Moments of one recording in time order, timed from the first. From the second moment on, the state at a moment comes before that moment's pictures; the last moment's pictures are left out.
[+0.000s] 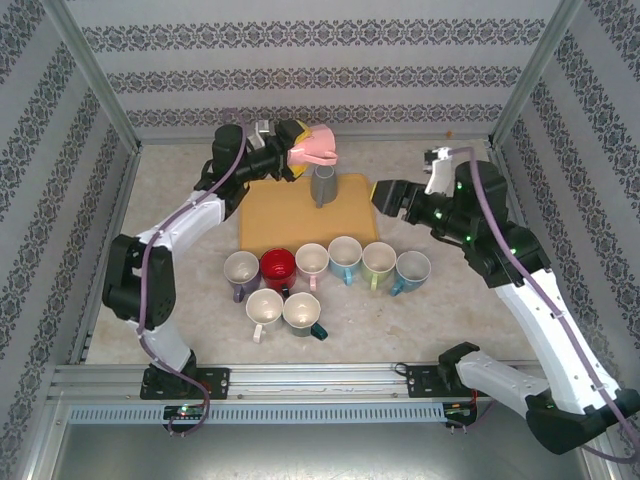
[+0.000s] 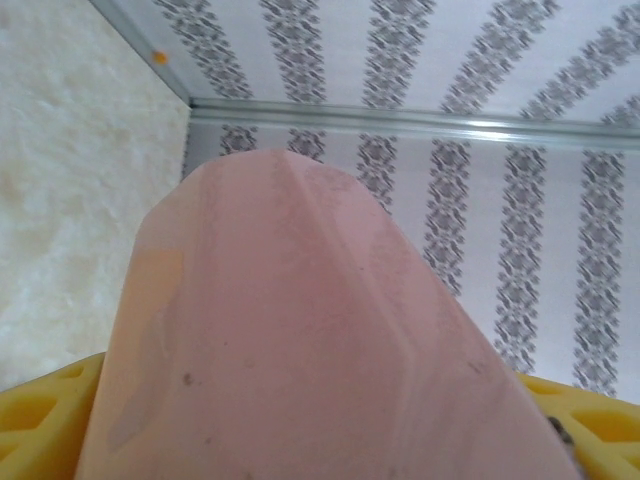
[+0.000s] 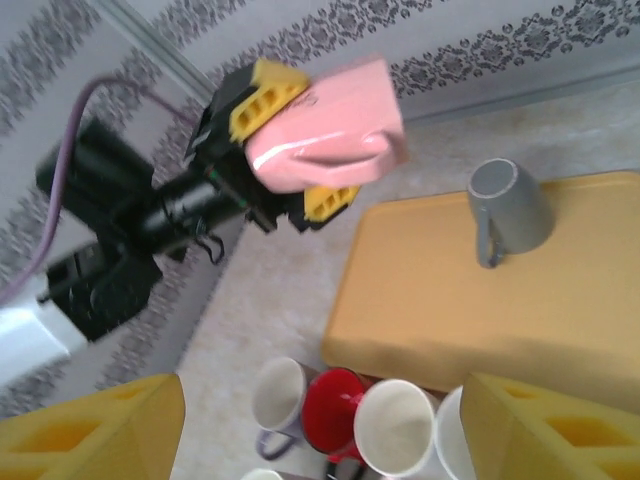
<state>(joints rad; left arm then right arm) -0.29 1.71 1.32 0.34 0.68 -1.55 0.39 1.00 1.29 -0.64 -0.36 0.63</state>
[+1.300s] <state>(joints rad) -0.37 1.55 1.16 0.78 0.85 -1.69 0.38 1.32 1.22 0.05 -0.91 1.37</state>
